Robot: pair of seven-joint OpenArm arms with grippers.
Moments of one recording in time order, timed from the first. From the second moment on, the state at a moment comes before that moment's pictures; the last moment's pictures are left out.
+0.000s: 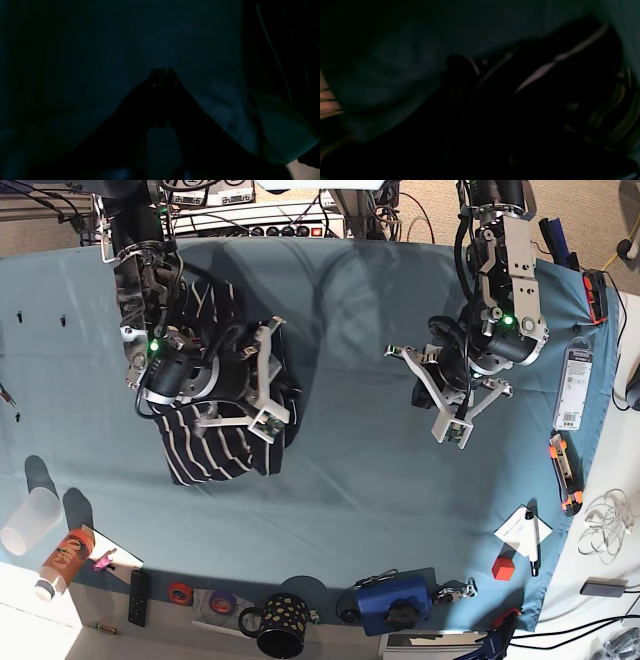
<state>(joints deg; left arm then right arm) 5.2 -1.0 -0.9 112.6 -15.8 -15.4 65.3 6.3 19.0 -13.3 112.5 23.8 32.0 -77.4</state>
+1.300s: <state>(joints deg) 5.2 -1.0 -0.9 112.6 -16.8 -18.6 63.8 9.1 20.1 -15.7 117.4 9.0 19.5 -73.0</state>
